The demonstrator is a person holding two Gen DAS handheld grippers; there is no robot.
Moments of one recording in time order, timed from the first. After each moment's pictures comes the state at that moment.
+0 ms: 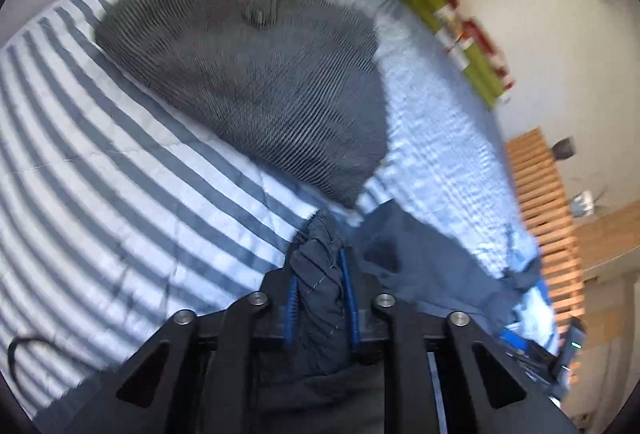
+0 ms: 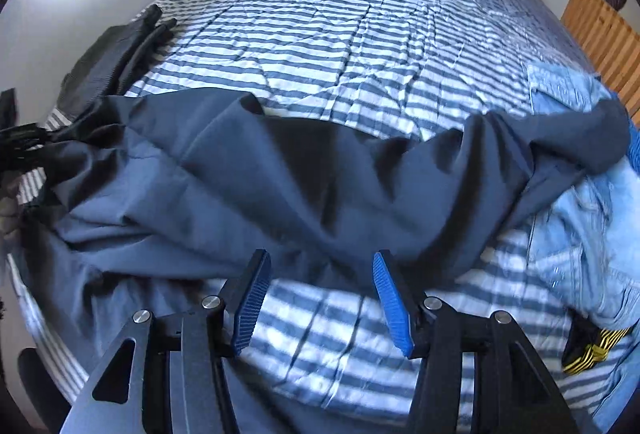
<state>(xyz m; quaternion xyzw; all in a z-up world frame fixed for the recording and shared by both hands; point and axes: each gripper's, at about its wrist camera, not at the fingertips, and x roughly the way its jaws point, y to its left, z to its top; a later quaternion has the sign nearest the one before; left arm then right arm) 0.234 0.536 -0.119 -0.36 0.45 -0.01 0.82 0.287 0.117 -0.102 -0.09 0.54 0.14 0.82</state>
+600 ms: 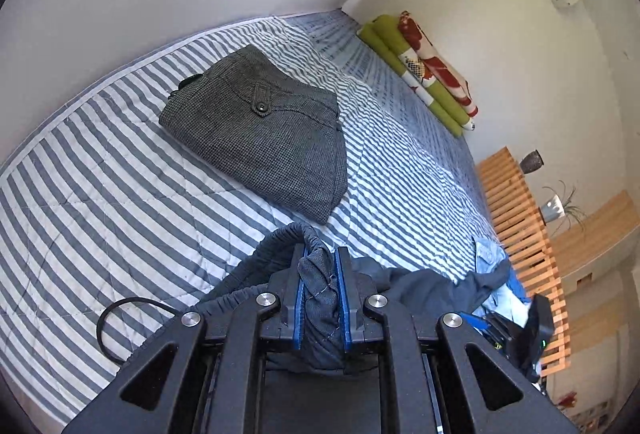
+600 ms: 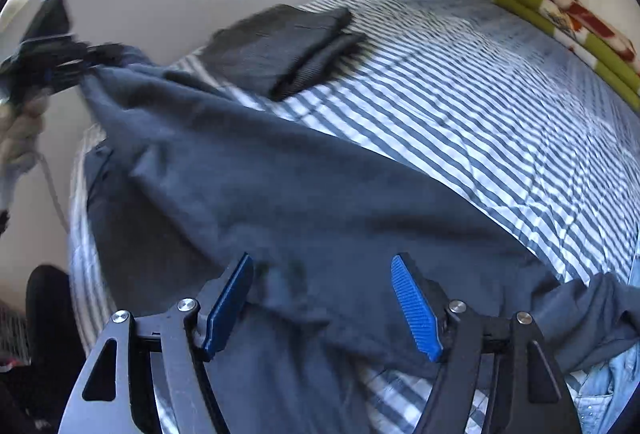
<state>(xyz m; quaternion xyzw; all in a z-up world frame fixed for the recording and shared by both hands) 0.138 0.570 -0.017 -0.34 0.38 -0.02 0.86 0.233 0.217 -0.069 -0.20 0.44 0.39 0.79</state>
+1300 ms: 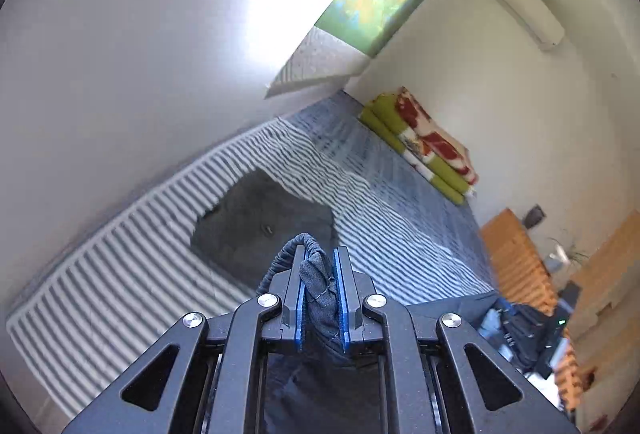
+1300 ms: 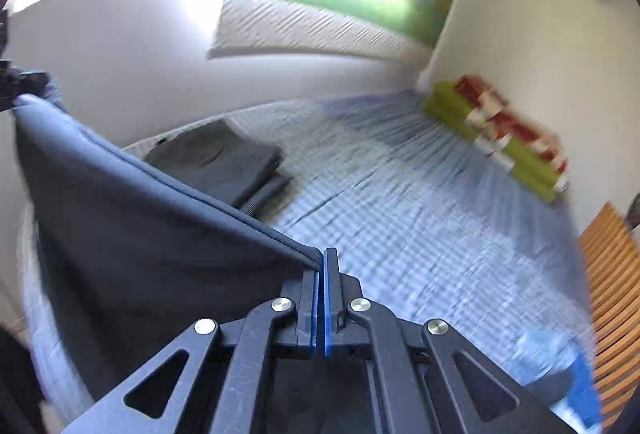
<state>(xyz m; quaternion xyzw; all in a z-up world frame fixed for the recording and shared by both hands) 0.125 0.608 0.101 -0.31 0.27 0.06 0.91 0.293 0.272 0.069 -0.24 0.27 0.22 0.91</state>
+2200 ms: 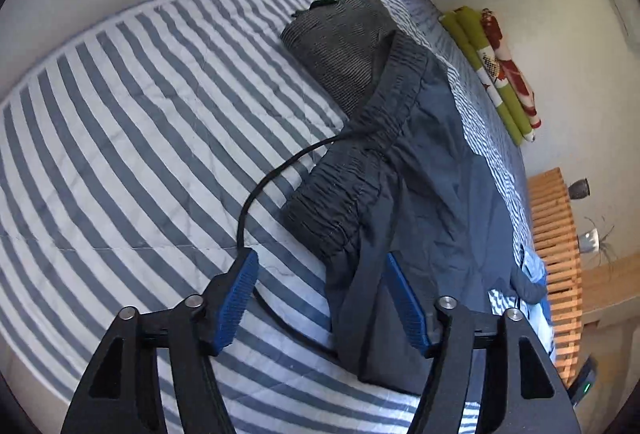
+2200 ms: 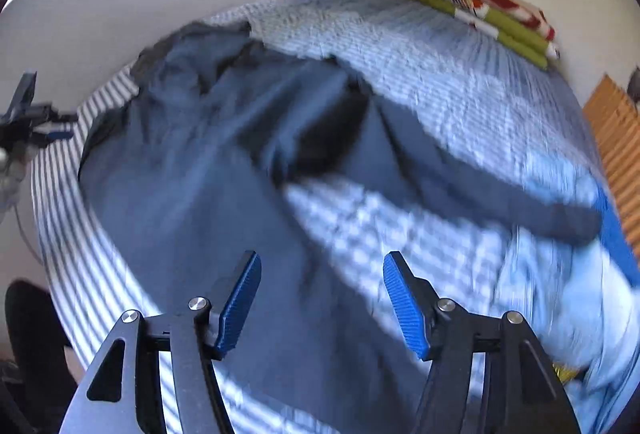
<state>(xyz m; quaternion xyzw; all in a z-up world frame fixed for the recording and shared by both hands) 0.103 0.609 -0.120 -0.39 0.45 0.07 0.80 0.179 0.100 -0.037 -0.16 0.49 0.21 0.83</state>
